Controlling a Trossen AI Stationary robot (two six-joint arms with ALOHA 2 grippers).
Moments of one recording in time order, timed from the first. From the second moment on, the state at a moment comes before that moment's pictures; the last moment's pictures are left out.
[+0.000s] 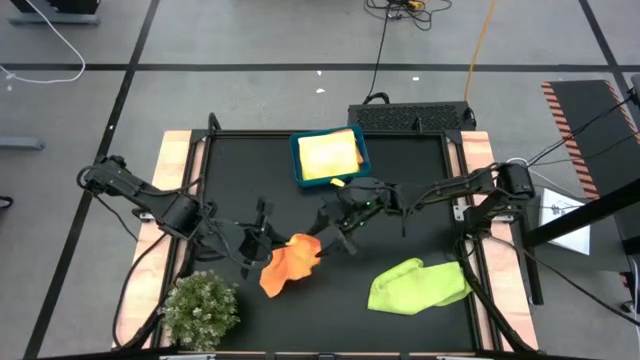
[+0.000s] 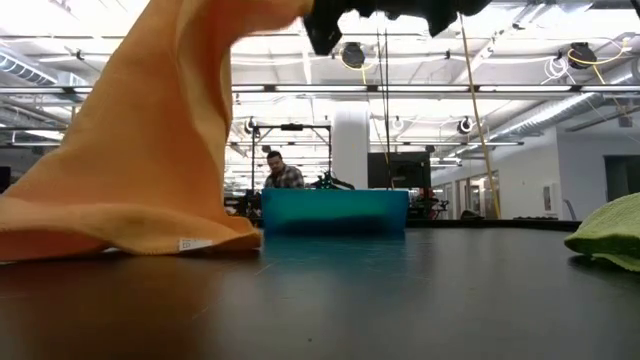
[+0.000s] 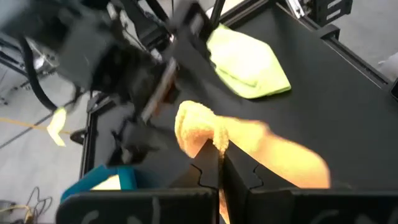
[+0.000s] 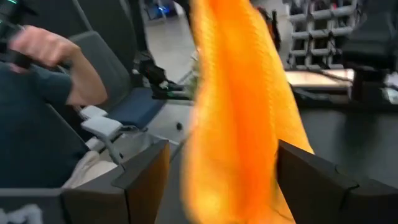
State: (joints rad) left arm -0.46 1.30 1.32 -0.61 -0.40 0.26; right arm 0.03 1.64 1.09 0.34 -0.55 0.17
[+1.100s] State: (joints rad) left arm -0.43 1.30 1.32 -0.62 -0.42 0.26; right arm 0.04 1.67 1.09 0.27 -0.42 0.17
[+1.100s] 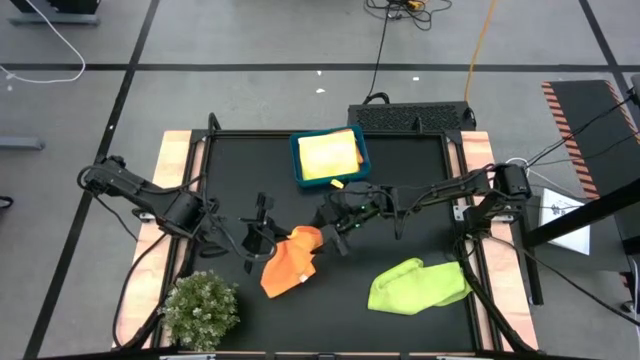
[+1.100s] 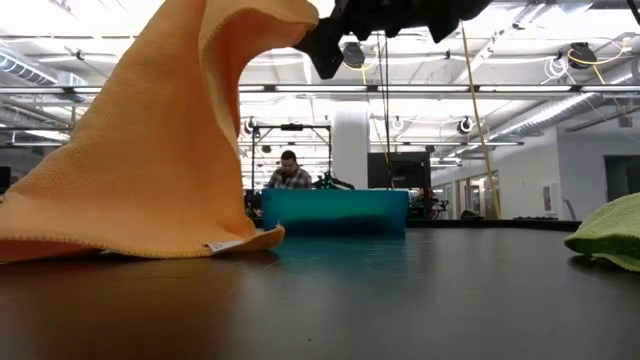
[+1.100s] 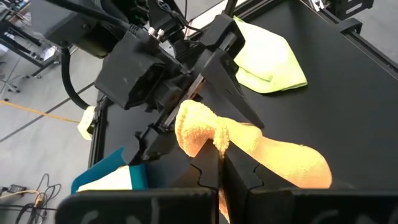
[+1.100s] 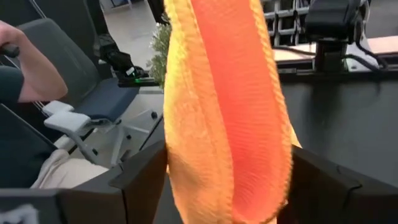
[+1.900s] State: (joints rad) left arm -0.43 1.30 1.32 -0.66 -0.47 0.21; right arm 0.04 1.61 1.09 0.06 -0.48 0.09
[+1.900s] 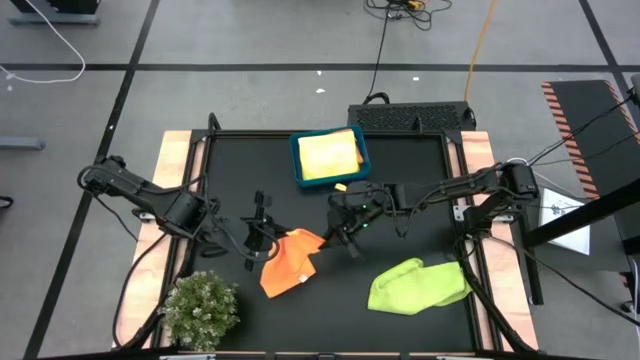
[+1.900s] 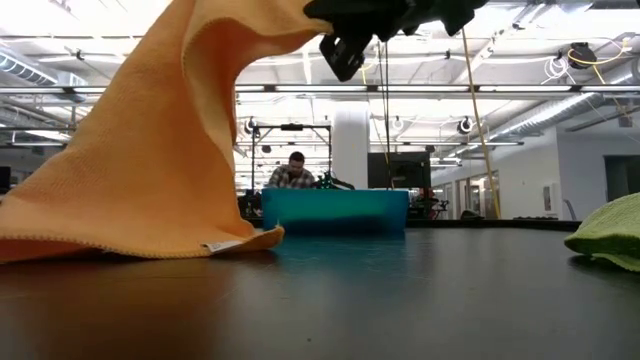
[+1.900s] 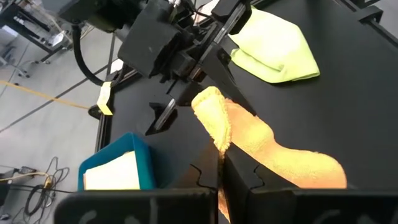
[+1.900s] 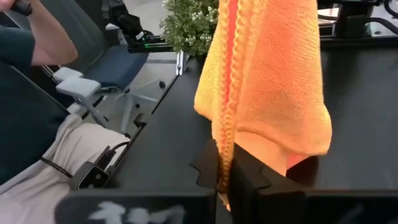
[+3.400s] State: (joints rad) left arm -0.52 1.35 1.32 -0.43 -0.54 0.00; right arm 0.21 1.28 1.10 -0.11 -0.25 0.25
